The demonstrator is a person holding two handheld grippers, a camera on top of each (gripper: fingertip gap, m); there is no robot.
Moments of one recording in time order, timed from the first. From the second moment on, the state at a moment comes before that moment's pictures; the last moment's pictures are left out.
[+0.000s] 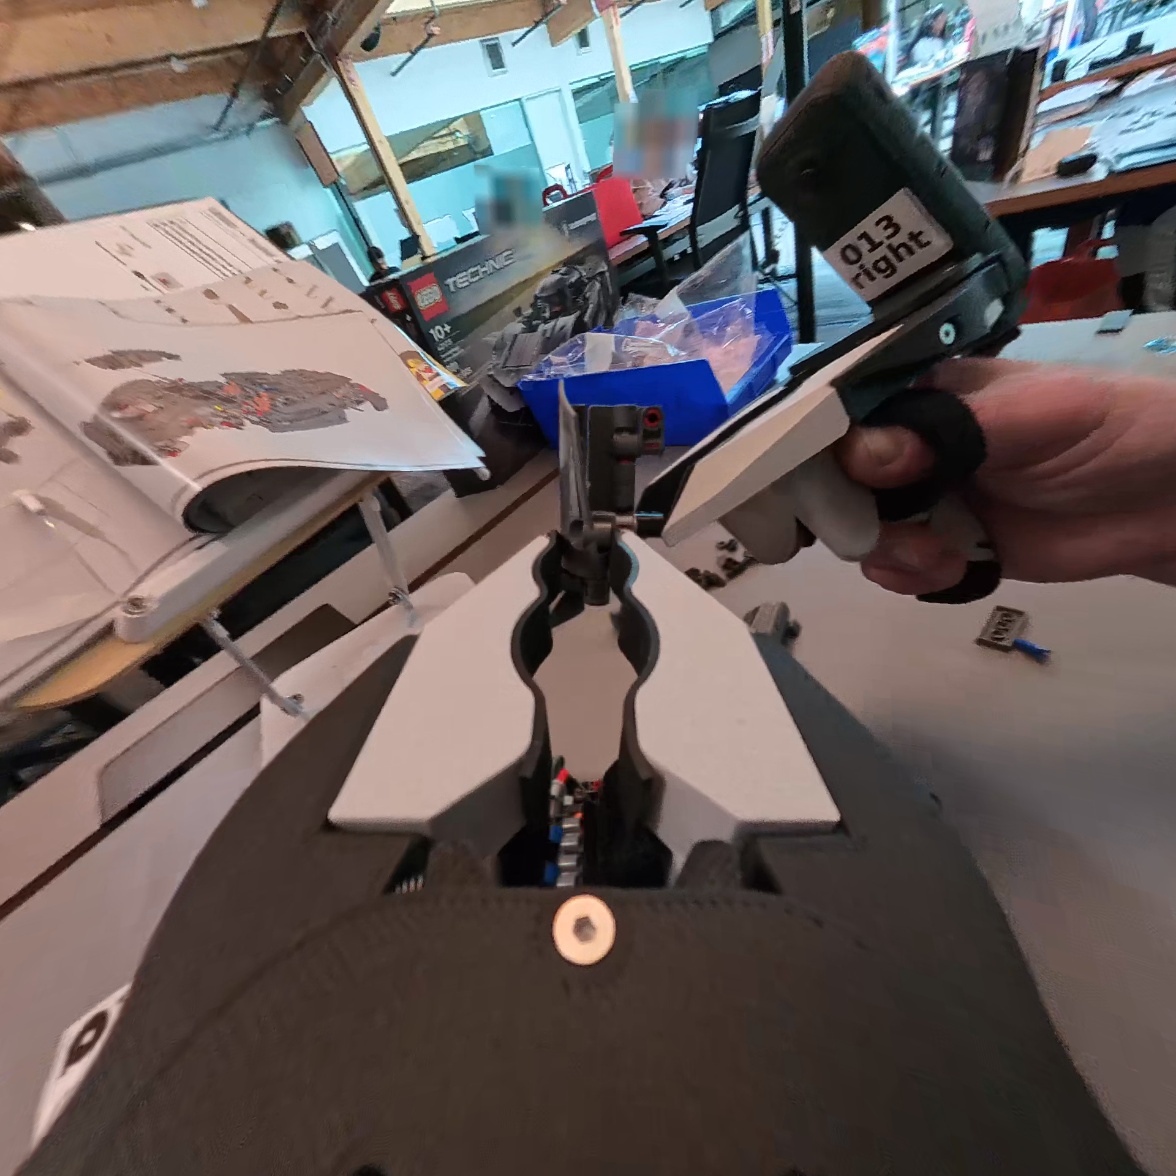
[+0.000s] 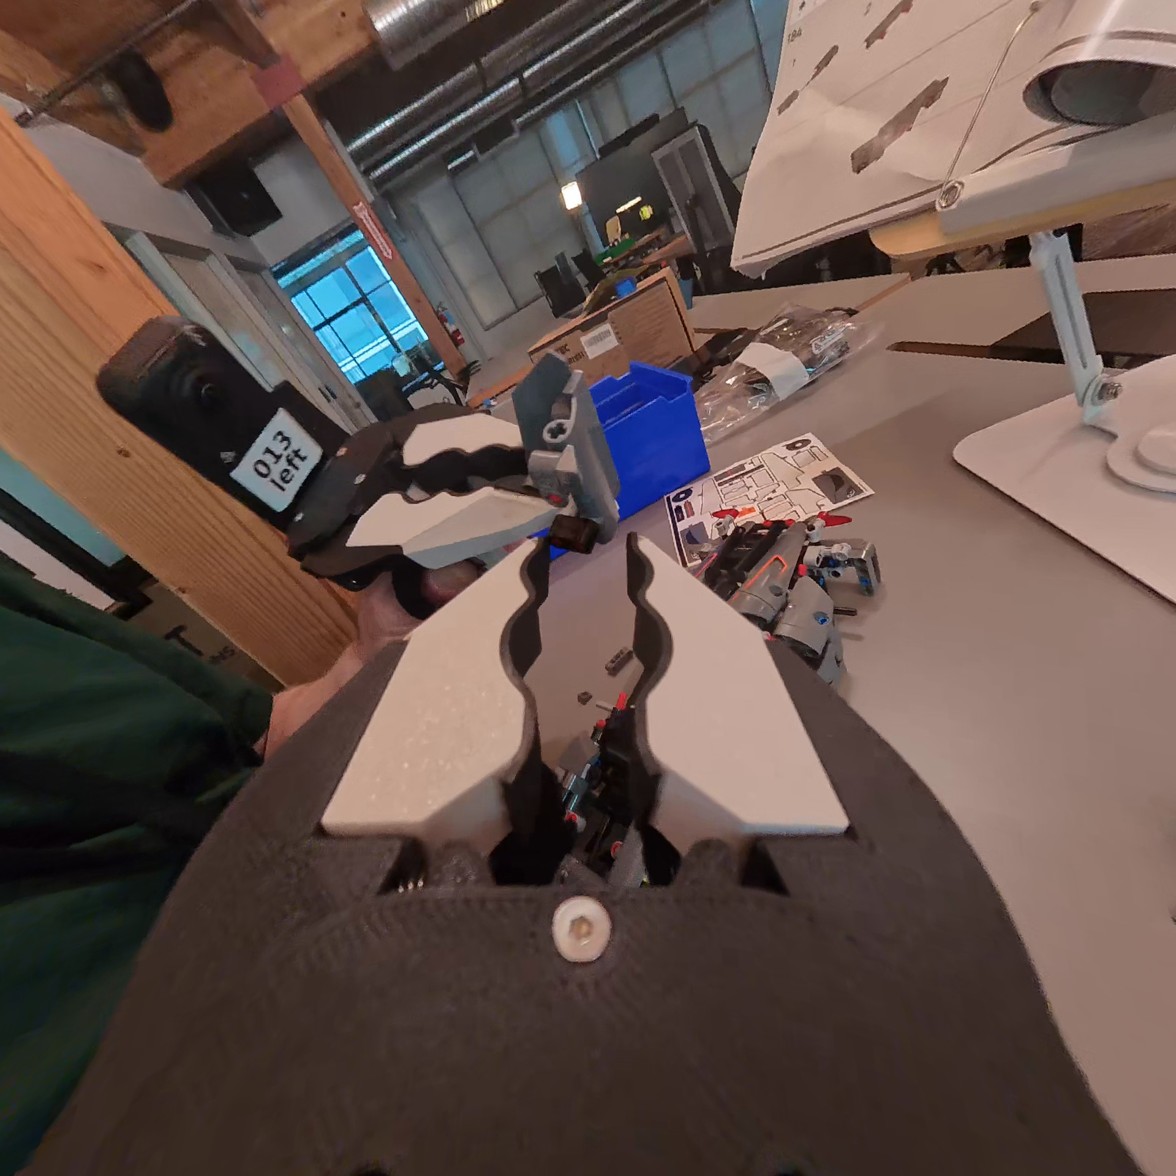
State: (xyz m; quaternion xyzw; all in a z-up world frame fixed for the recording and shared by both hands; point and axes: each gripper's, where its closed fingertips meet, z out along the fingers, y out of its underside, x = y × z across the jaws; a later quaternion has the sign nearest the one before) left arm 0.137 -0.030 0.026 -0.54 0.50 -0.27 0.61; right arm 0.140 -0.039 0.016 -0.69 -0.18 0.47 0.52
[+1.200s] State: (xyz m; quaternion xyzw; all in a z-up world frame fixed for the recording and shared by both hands) left arm 0.140 -0.006 0.014 -0.57 0.49 -0.17 0.64; right arm 0.142 -0.013 0.008 -0.75 -0.17 0.26 0.59
